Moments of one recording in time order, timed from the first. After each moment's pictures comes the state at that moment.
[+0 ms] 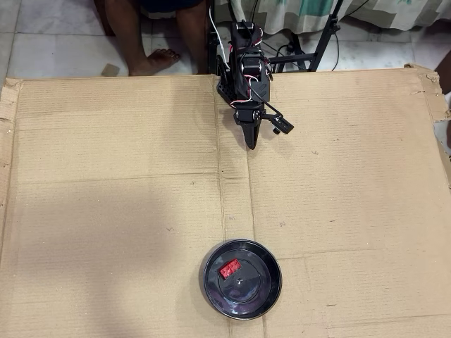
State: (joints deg) arm 0.8 195.5 185.0 59.6 22.8
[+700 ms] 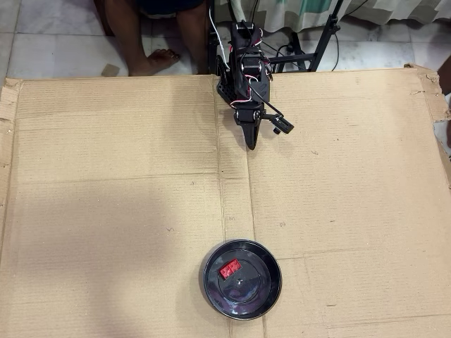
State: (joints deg) arm 0.8 195.5 185.0 58.4 17.8
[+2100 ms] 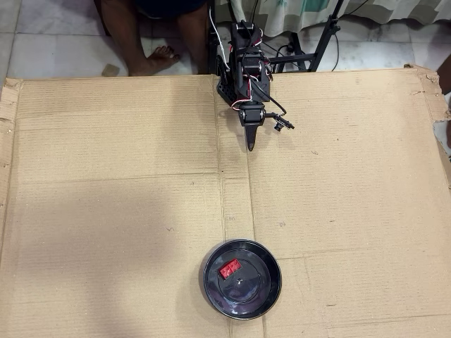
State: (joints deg) arm 0.8 195.6 185.0 56.4 -5.5
